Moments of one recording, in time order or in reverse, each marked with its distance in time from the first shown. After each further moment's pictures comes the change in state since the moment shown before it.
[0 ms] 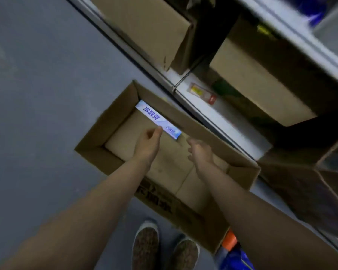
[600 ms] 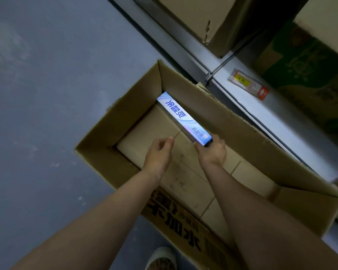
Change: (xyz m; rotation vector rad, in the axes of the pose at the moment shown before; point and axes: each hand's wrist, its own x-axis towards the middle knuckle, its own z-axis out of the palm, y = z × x) left_hand 0.099 -0.095 -0.012 -0.015 0.076 0.011; right_hand 0.119 0.069 0.097 -0.379 0.207 -0.330
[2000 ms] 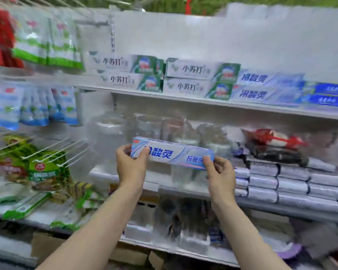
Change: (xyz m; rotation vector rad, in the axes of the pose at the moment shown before) left_hand -0.821 0.527 -0.044 -0.396 -0.280 1.074; right_hand -0.534 -0.289 -0.854 1.047 0.841 -0.561
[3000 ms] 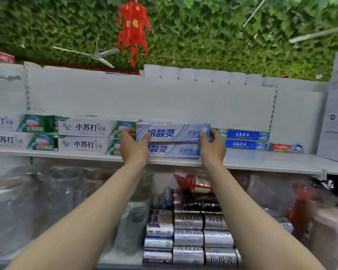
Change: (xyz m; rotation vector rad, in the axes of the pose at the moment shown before) left_hand -0.038 0.152 0.328 -0.004 -0.124 0.225; right_hand 0.297 -0.168 -0.159 -0.257 0.193 -0.292
